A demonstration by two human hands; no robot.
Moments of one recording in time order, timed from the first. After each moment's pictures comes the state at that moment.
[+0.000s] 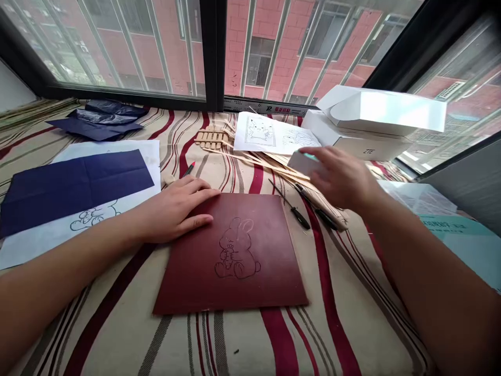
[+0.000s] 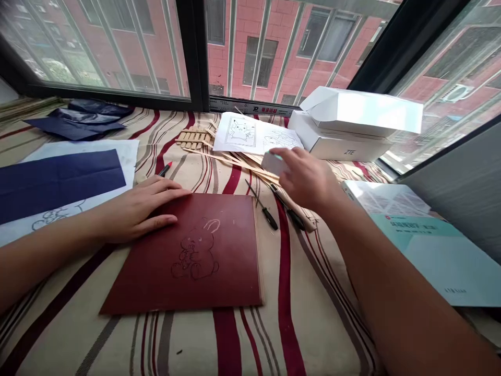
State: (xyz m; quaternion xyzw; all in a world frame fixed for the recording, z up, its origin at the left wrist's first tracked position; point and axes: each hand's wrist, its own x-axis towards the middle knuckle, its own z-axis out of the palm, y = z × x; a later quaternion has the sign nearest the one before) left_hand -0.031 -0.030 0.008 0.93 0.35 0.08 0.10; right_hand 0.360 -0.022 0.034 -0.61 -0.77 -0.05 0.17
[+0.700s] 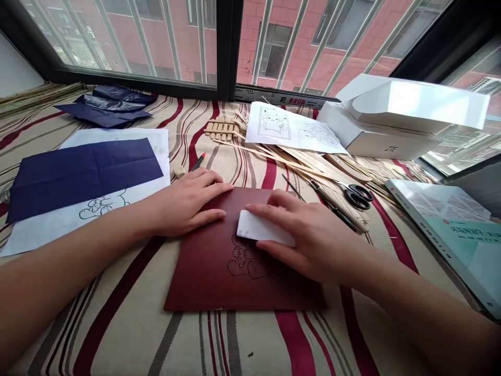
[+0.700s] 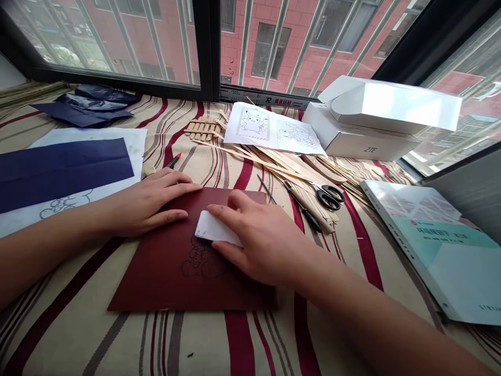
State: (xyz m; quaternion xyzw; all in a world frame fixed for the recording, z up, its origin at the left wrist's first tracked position) left_hand -0.028 -0.031 0.007 0.94 0.33 0.09 0.09; right_hand 0.271 -0.093 0.031 -0.40 -0.91 0.04 0.12
